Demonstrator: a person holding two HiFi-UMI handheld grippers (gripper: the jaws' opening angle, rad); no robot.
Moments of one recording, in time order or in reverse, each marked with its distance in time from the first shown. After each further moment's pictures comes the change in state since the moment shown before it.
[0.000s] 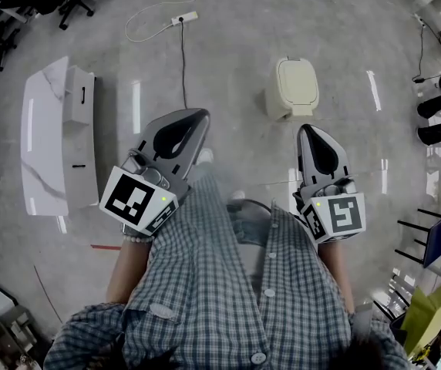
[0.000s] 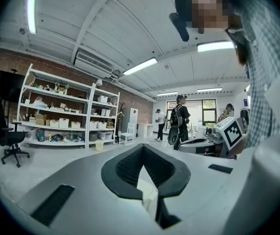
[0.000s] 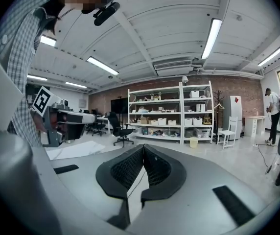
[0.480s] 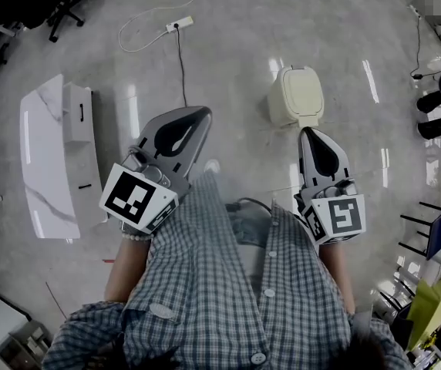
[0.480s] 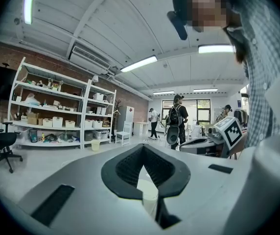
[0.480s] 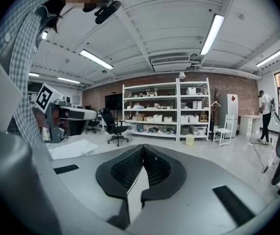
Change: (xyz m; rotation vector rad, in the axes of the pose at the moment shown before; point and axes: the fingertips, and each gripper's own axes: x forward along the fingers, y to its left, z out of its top) left arm 0.034 0.095 0.012 0.006 0.022 -0.079; right arm 0.086 0.003 0.012 0.002 0.050 -0.064
